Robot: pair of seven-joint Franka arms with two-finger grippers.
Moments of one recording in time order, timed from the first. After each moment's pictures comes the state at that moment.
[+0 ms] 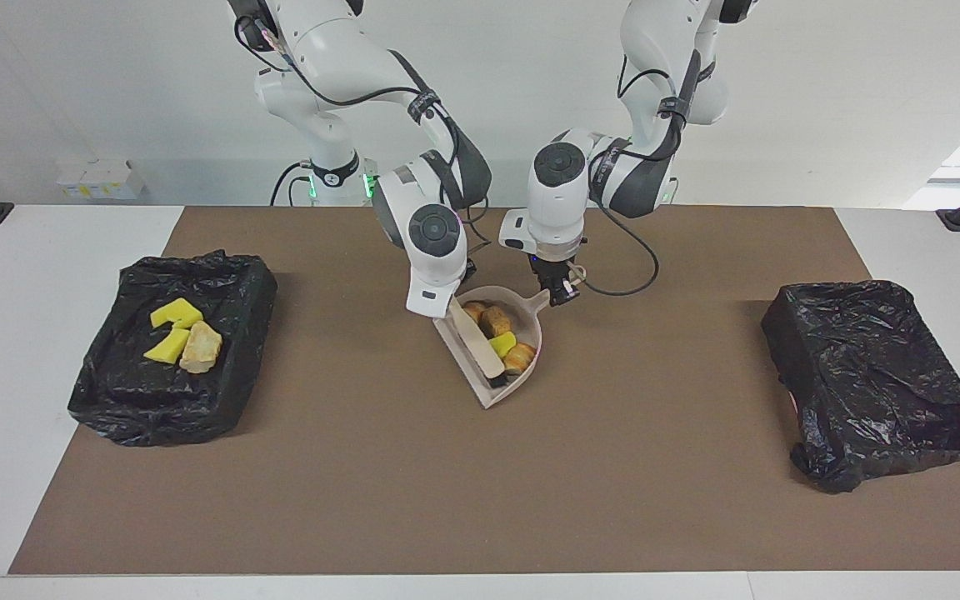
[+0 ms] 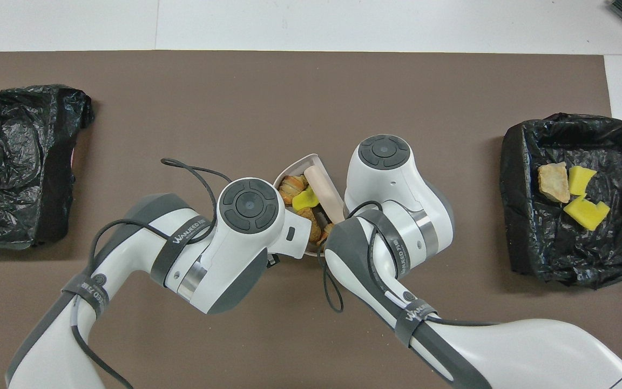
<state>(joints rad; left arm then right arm) -0.55 0.20 -0.11 -1.94 0.06 2.04 0.45 0.22 0.36 0.28 -1.80 0.07 1.80 -0.02</state>
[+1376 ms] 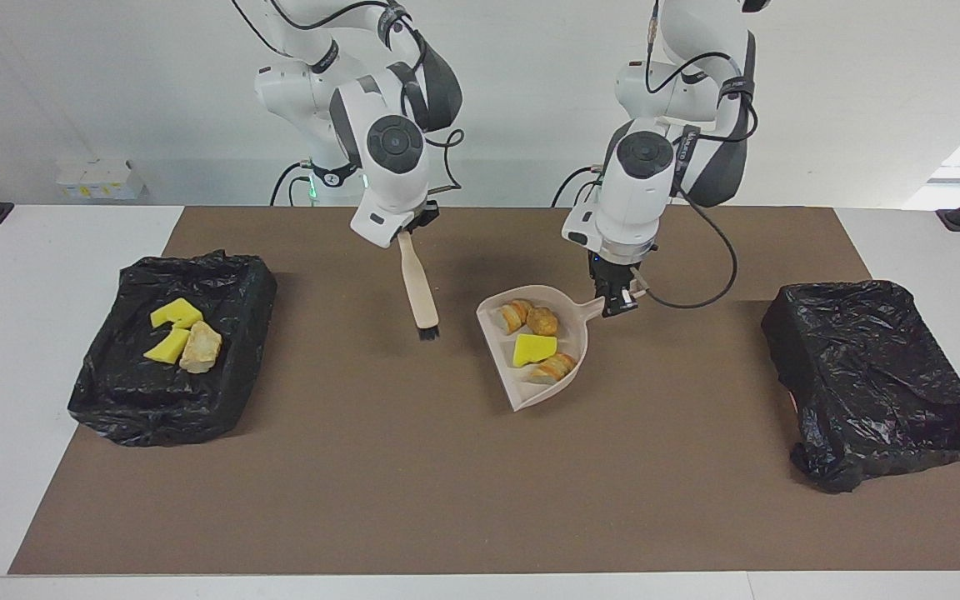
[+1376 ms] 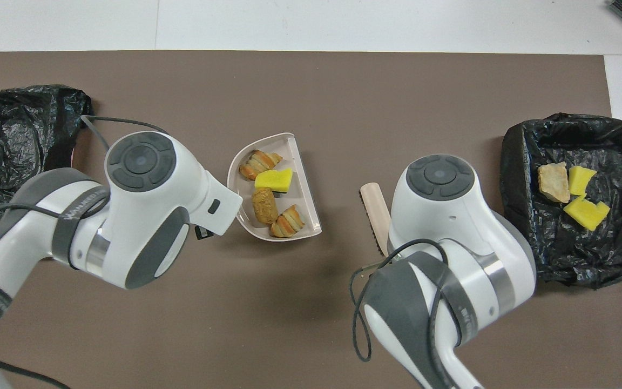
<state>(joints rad) -0.35 0.09 -0.09 -1.92 0.06 1.99 0.90 0.20 0.03 0.29 -1.94 0.08 1.53 0.24</state>
